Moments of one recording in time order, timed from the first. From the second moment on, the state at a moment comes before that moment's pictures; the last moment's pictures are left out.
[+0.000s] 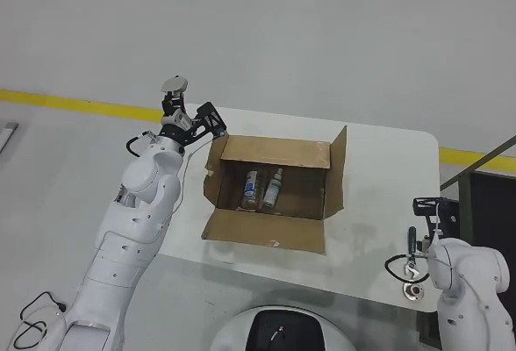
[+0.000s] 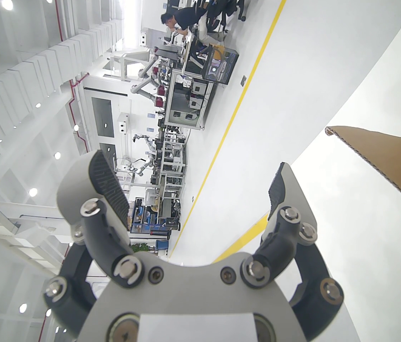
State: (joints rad) left arm 0.76 -1.29 -1.23 -1.30 2.45 -0.08 -0.06; right arm -1.40 -1.34 1.72 -1.93 -1.66 -0.02 1.36
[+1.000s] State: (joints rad) left arm 0.76 -1.29 -1.23 -1.30 2.45 -0.08 -0.06; right arm -1.26 -1.34 1.75 -1.53 -1.58 0.02 1.23
